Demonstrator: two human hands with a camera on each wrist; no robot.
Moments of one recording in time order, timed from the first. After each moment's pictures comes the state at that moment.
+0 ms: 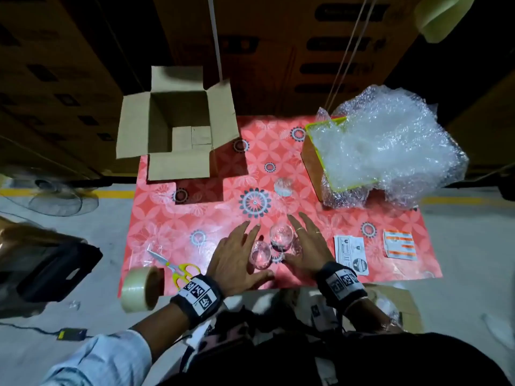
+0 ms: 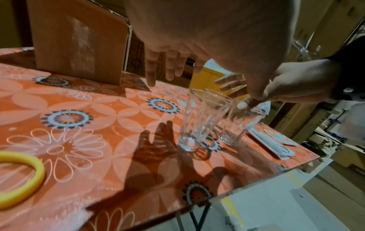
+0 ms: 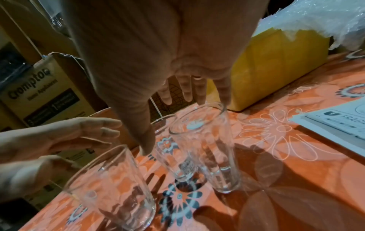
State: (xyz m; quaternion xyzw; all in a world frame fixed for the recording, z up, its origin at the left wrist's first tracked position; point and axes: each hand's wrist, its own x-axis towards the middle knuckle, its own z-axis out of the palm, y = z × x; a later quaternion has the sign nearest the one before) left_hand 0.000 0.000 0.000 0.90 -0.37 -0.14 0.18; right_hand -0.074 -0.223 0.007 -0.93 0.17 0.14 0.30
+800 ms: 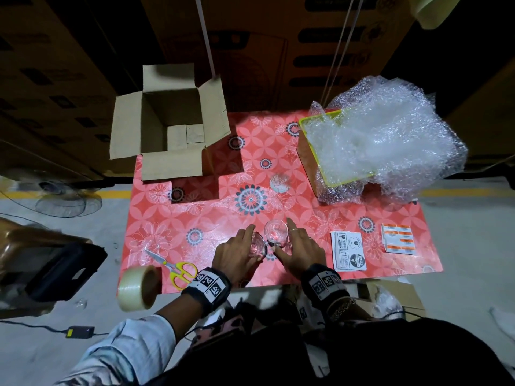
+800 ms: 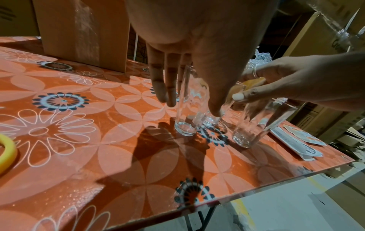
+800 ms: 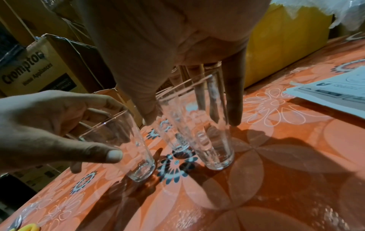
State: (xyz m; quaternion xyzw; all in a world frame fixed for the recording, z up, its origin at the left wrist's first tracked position) left_hand 0.002 -0.028 -0.013 0.92 -0.32 -0.22 0.05; right_hand -0.083 -0.214 -0.029 -0.93 0.23 0.15 0.24
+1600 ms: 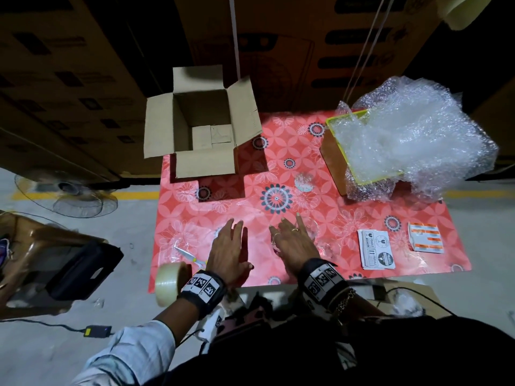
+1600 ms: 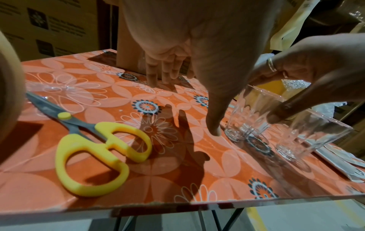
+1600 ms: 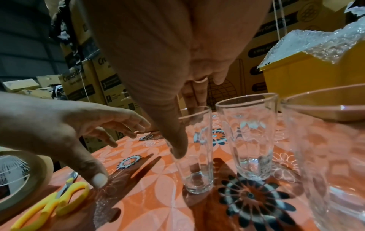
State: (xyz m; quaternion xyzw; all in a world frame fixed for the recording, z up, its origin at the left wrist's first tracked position) left_hand 0.031 0.063 -0.031 0.94 -0.25 -0.19 0.14; right_hand -0.040 -0.135 -0.025 -0.99 -0.01 0.12 0.06
